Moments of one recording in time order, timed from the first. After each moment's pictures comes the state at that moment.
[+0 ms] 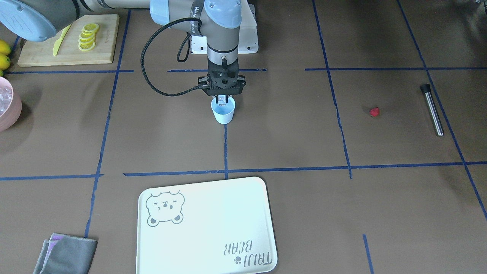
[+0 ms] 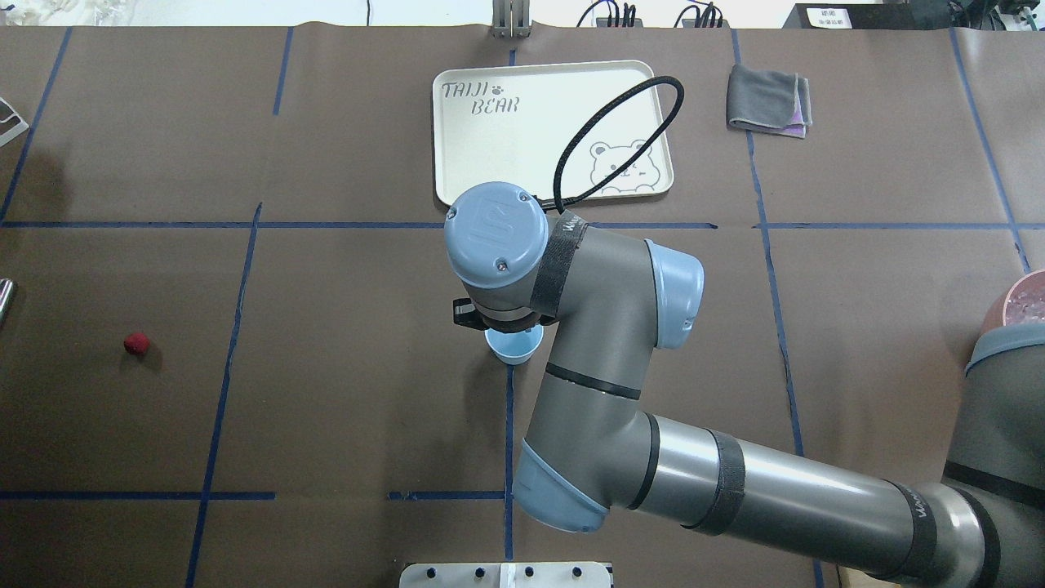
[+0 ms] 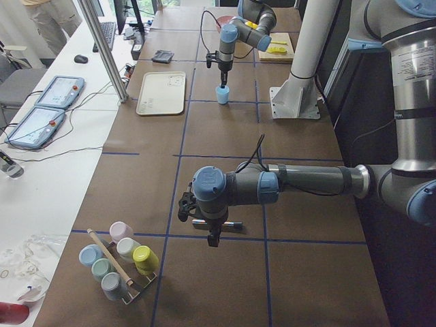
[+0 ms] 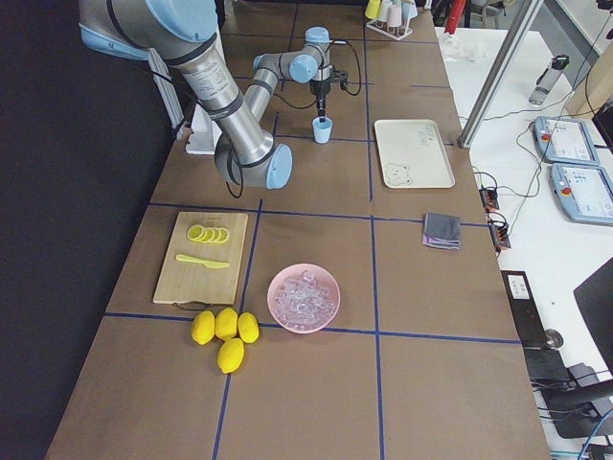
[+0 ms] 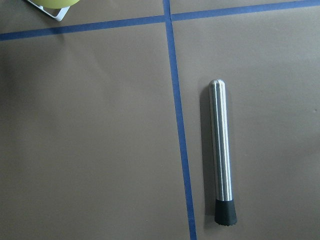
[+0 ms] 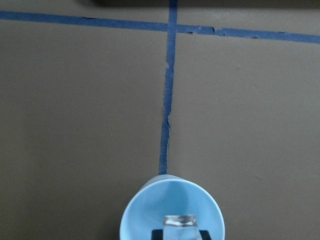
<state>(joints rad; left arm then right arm) -1.58 -1.38 -1.78 -1.48 -2.40 0.19 0.43 -0.72 1.64 -1.78 1.76 1.20</state>
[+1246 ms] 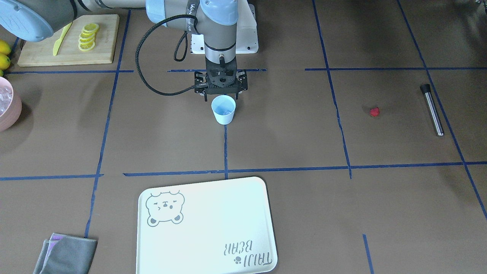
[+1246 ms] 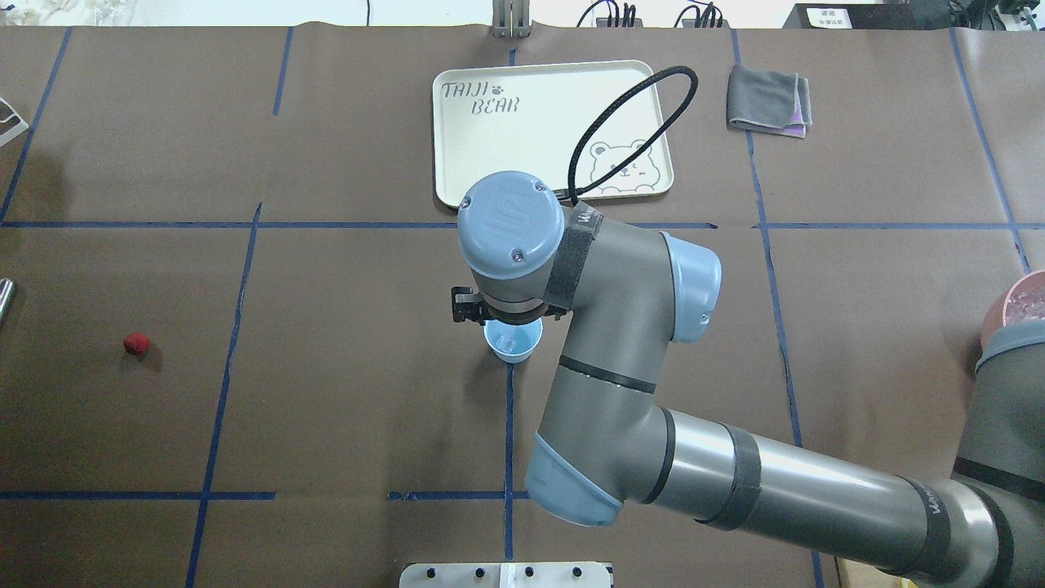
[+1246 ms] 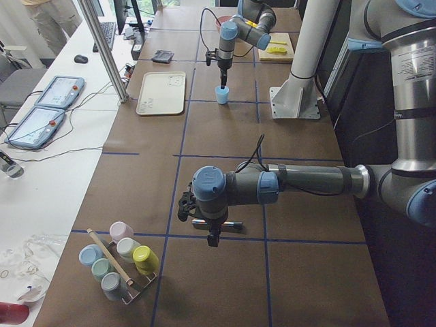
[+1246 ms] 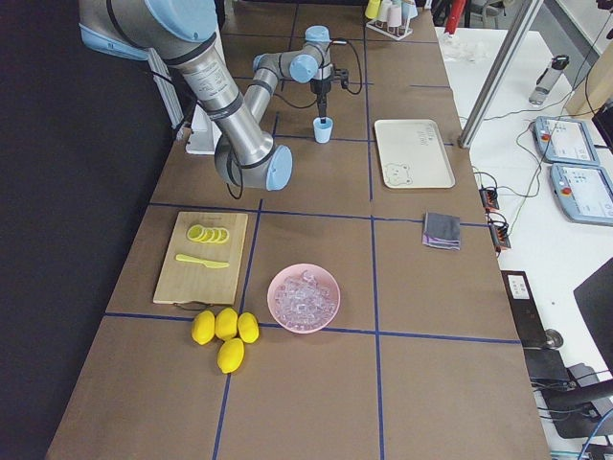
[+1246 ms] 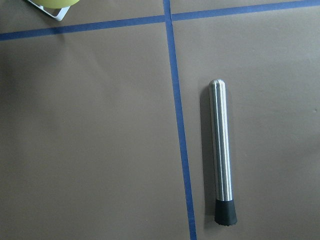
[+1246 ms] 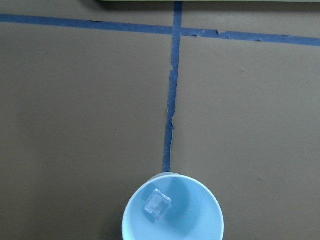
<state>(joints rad) -1.58 -1.38 -1.78 -1.48 -2.40 0.19 0.46 -0.74 1.69 -1.79 1.77 1.17</state>
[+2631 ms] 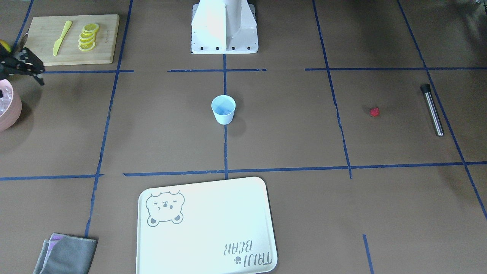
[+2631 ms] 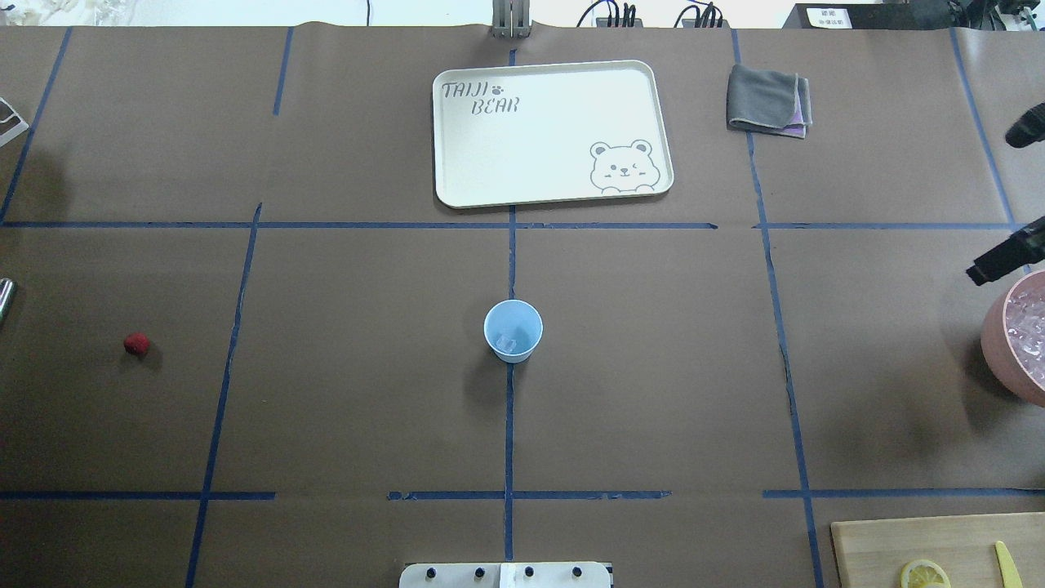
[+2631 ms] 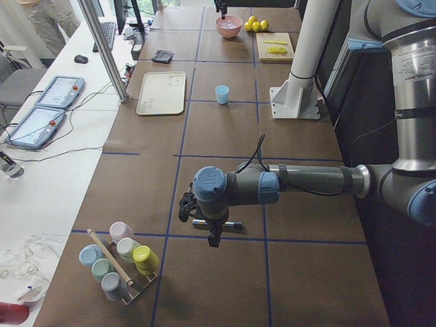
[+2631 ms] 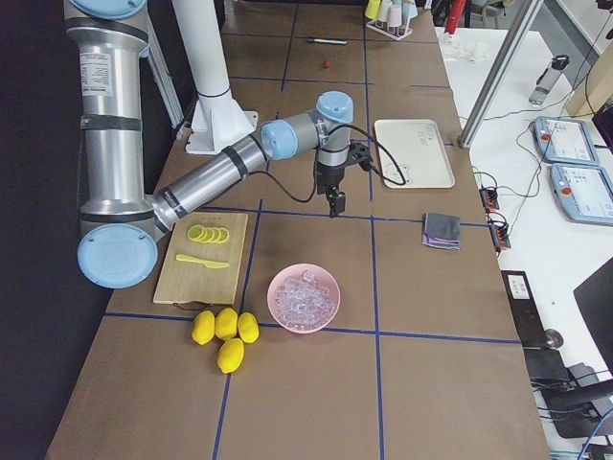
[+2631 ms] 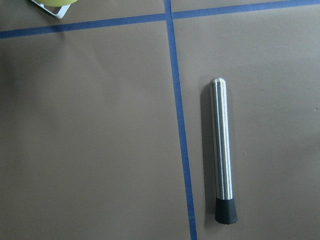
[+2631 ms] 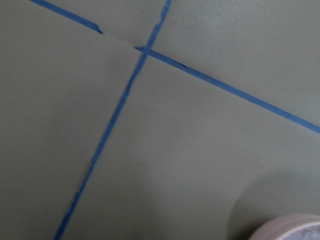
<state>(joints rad) -1.58 -1.37 -1.78 -1.48 -2.40 0.19 1.18 -1.62 2.16 -1.81 2.22 0.05</state>
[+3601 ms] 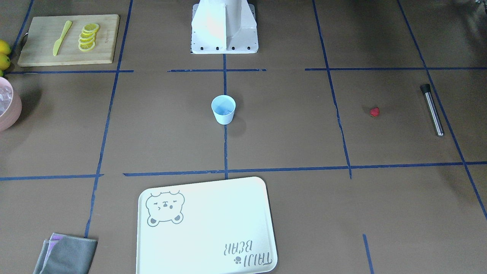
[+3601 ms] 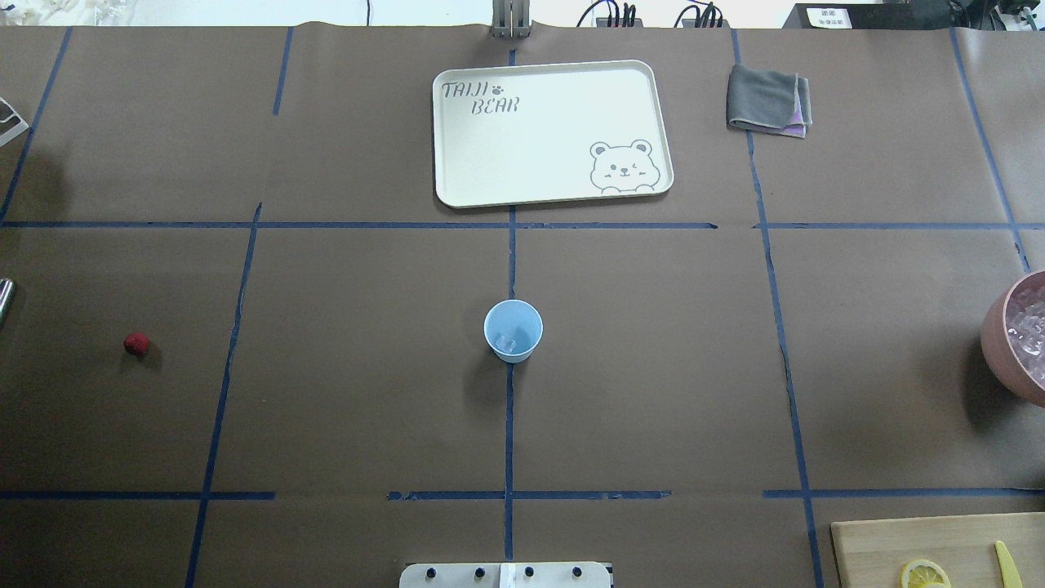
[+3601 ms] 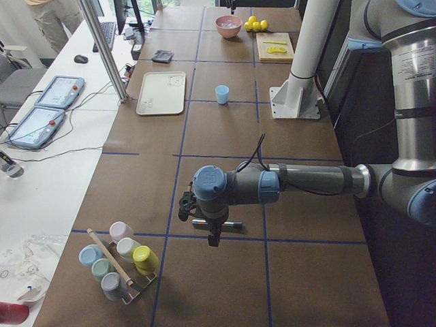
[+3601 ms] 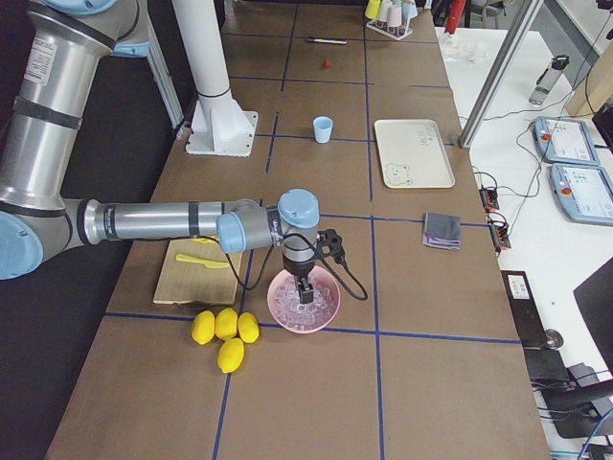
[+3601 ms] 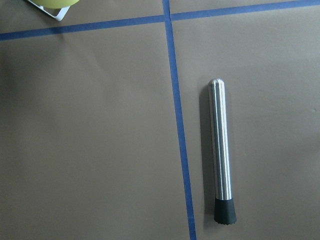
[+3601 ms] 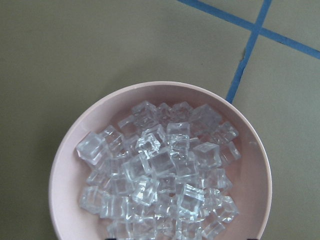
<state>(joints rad) -1.58 -1.37 -1.78 -1.48 -2.40 0.19 1.34 -1.91 1.88 -1.33 2.25 0.00</state>
